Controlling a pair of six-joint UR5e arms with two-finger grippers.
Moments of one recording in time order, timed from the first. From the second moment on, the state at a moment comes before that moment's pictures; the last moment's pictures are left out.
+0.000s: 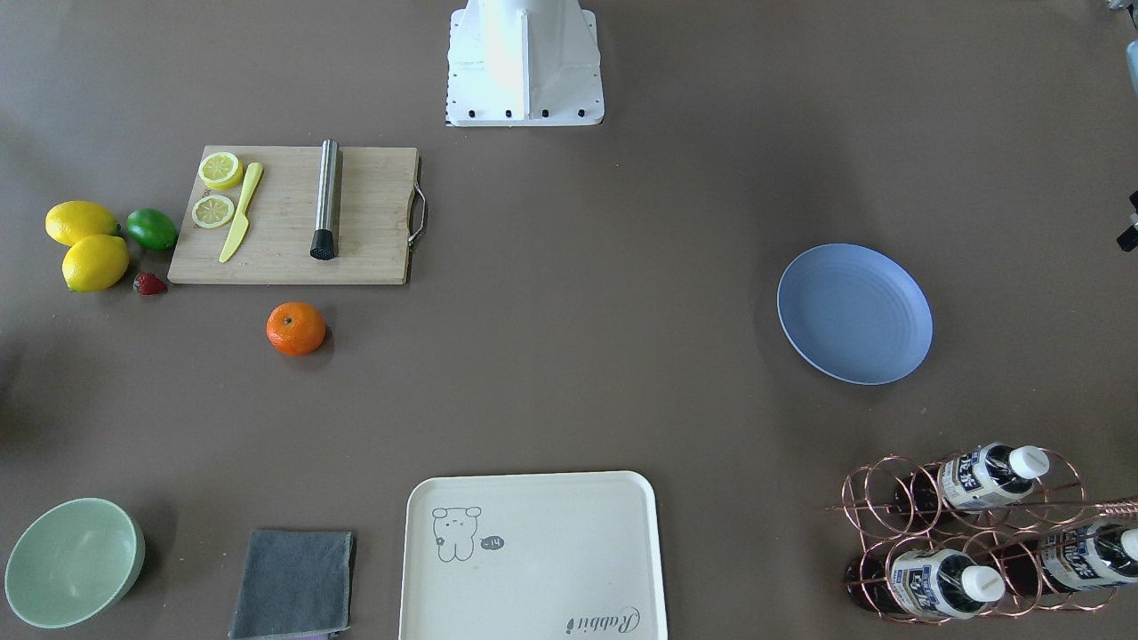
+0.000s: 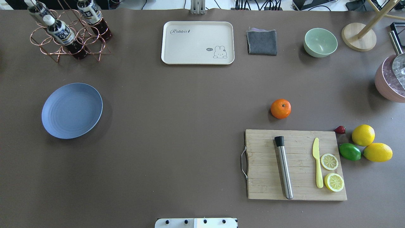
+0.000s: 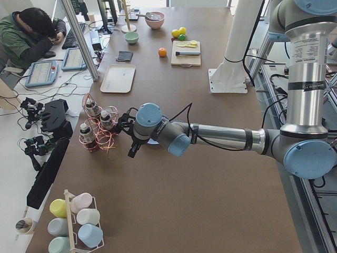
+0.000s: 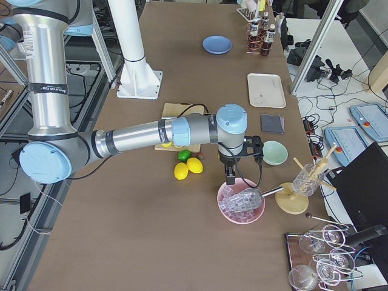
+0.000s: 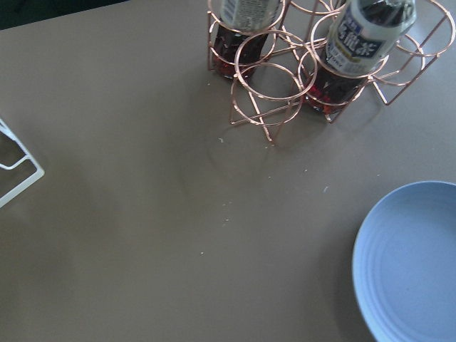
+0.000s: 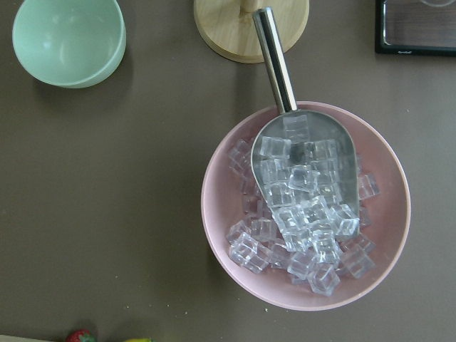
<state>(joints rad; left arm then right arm) -1.43 -1.53 -1.69 -2.16 -2.42 -0.28 1.55 -1.52 1.79 -1.66 2.38 0.10</state>
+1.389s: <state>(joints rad) -0.96 -1.62 -1.44 -2.54 -2.18 -0.89 1.24 -1.45 1.80 -1.29 2.29 0.75</state>
